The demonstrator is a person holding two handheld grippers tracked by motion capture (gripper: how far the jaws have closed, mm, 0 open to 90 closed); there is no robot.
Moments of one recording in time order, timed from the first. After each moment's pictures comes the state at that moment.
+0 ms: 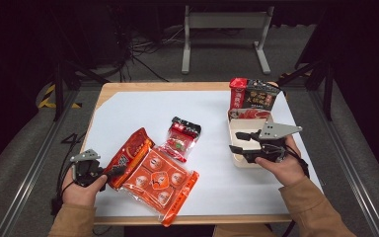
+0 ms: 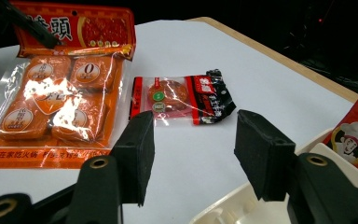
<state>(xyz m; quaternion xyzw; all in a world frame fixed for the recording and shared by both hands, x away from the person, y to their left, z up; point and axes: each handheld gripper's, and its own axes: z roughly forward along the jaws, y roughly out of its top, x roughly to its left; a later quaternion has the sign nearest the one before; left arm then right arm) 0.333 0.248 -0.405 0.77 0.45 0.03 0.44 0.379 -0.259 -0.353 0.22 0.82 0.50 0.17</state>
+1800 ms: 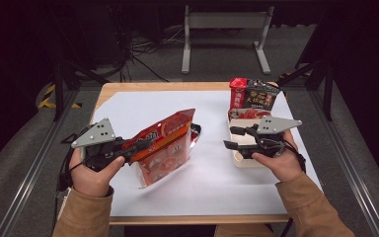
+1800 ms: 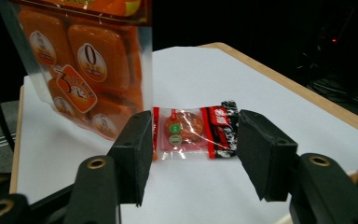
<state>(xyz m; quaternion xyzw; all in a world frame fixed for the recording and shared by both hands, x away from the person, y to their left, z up) 0.321 0.172 -0.276 0.80 0.24 0.12 0.54 0.380 -0.243 -0.331 0.20 0.81 0.53 0.16</state>
